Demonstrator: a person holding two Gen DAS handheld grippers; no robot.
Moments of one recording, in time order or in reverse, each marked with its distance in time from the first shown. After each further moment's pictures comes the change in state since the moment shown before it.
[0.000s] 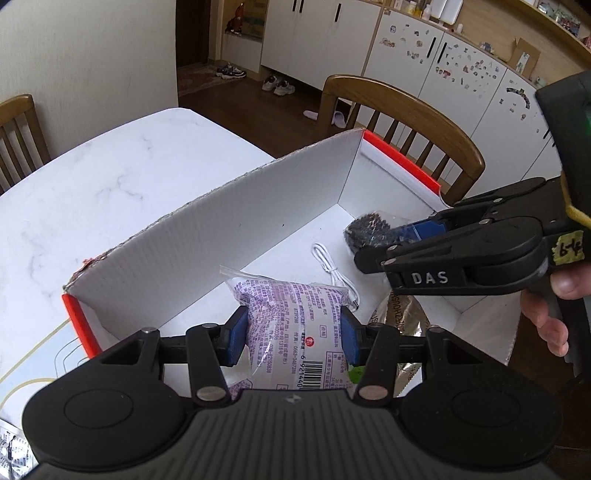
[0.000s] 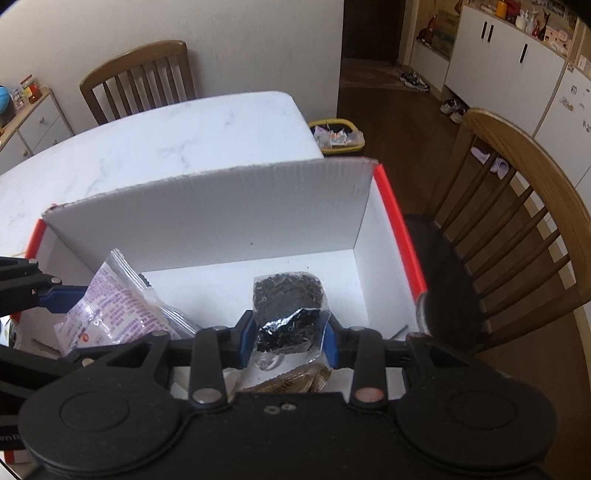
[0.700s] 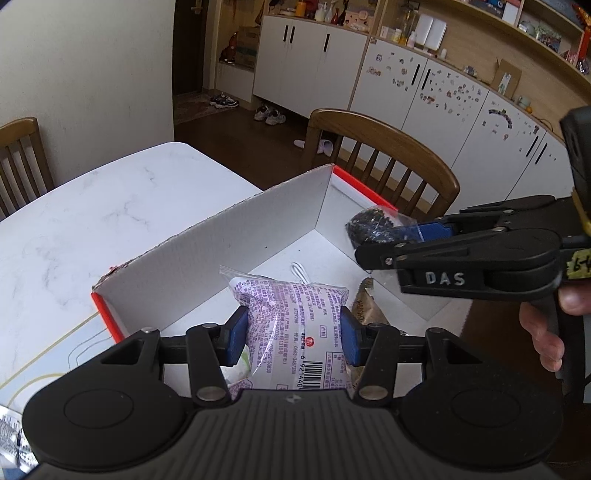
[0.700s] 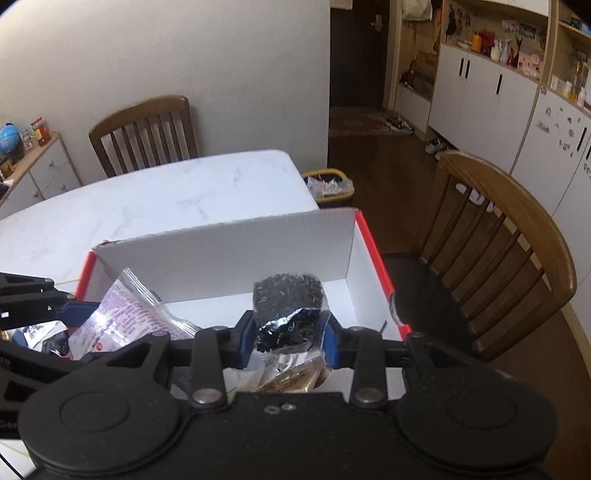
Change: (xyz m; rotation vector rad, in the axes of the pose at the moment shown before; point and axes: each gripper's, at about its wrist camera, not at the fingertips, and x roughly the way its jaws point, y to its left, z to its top) left arm -0.046 -0.014 -0.008 0.010 -0.099 -0.020; right arm -0.061 0.014 -0.019 0.031 -0.181 -0.016
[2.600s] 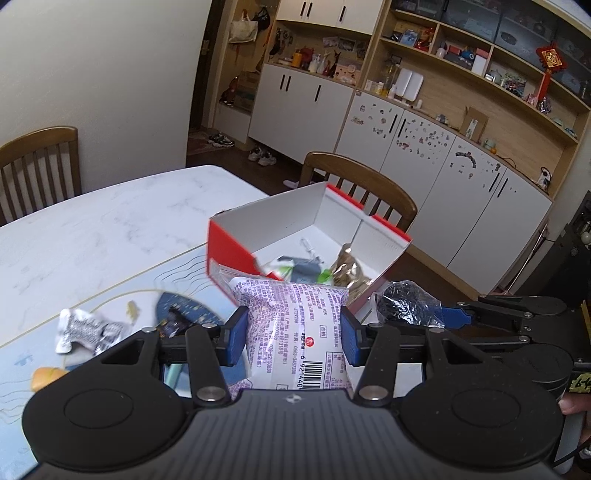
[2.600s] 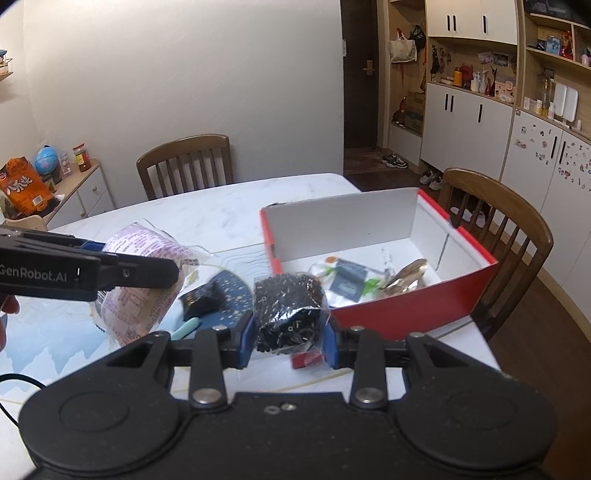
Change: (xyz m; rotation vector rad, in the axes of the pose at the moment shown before) left arm -0.198 0.053 -0.121 -0.036 -0.168 -0.078; right arm -0.146 0.163 -0.123 0.060 -0.186 -0.022
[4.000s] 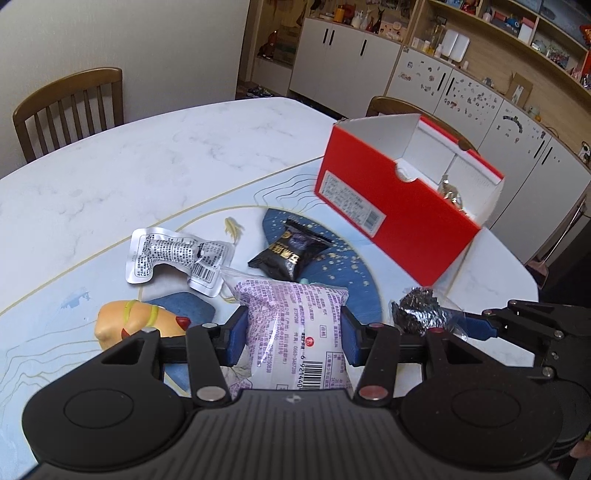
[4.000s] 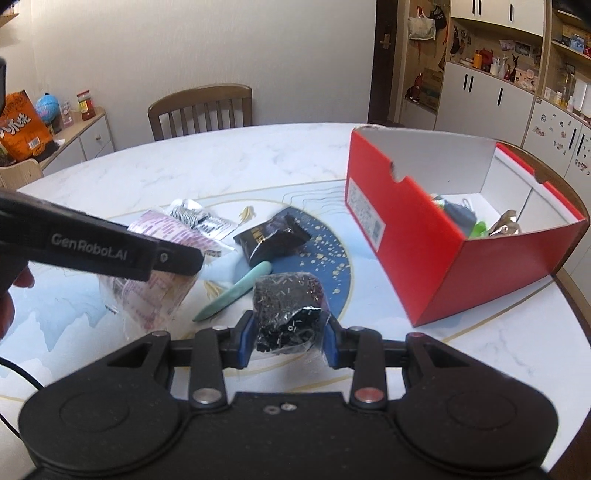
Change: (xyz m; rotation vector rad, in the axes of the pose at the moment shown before) left arm 0.024 0.126 -0.066 -0.030 0.146 0.098; right arm 0.086 0.119 -0.056 -0.045 0.091 -0.026
